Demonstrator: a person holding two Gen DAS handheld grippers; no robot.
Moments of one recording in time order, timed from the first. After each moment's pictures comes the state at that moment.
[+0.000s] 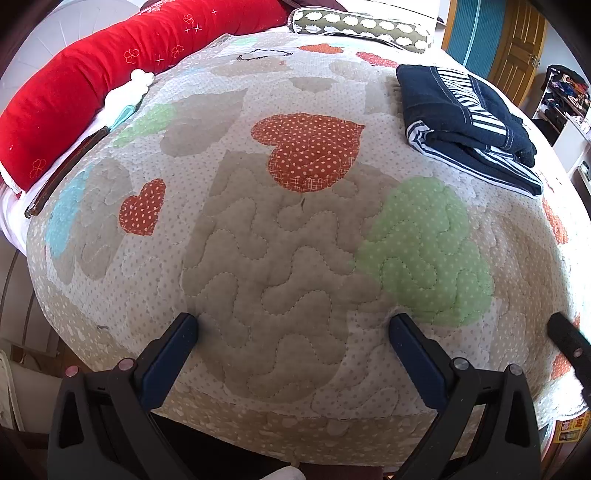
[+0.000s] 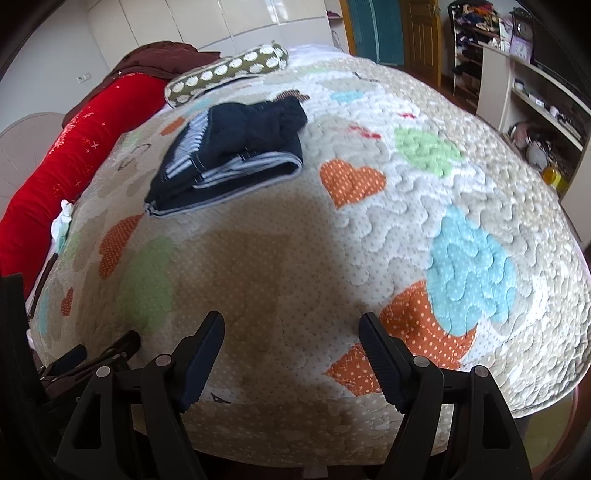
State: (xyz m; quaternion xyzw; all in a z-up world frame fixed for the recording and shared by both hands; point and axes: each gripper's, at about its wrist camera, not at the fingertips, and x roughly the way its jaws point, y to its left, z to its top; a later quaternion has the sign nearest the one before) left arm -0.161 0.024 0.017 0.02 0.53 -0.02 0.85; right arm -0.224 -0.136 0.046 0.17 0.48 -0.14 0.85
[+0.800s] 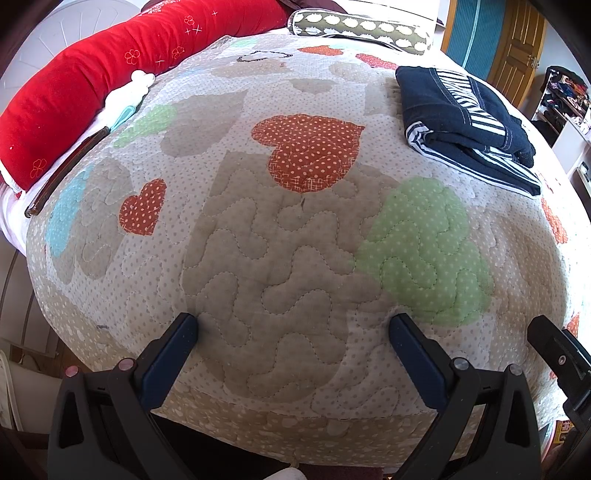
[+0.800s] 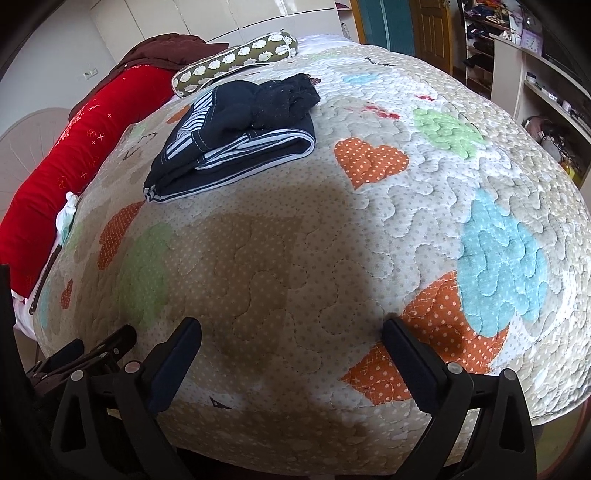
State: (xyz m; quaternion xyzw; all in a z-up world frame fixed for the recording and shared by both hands) left arm -0.160 0.025 0.017 0.02 0.53 -0.02 0.85; right arm -0.218 -0.135 0.026 0.18 0.48 -0.11 0.85
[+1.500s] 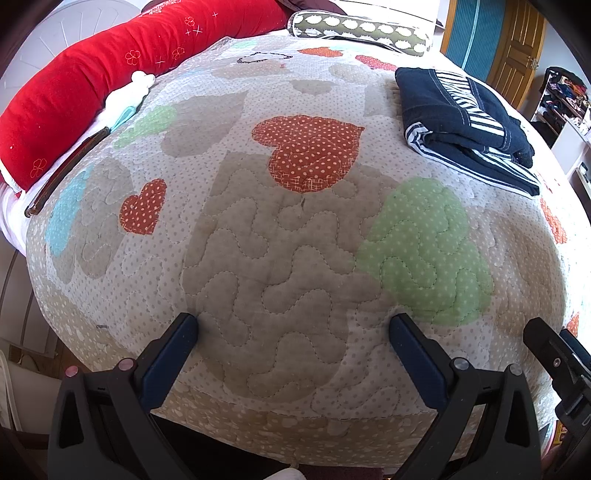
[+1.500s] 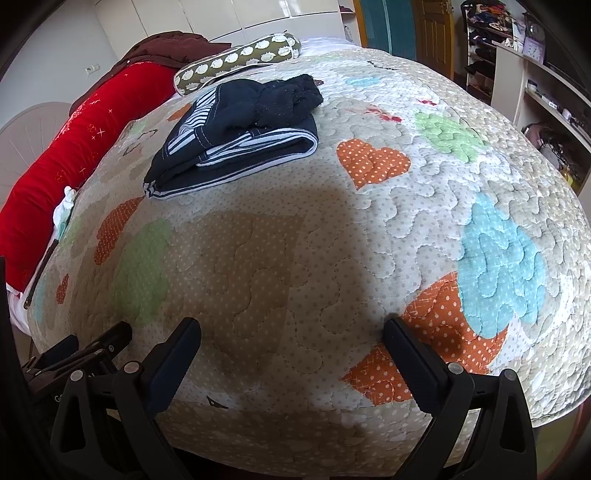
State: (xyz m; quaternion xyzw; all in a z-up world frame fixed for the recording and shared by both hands) left arm -0.160 0.025 0.017 0.02 0.52 -0.02 0.85; right arm -0.217 -0.130 0.023 0.16 0.48 -0.11 0.86
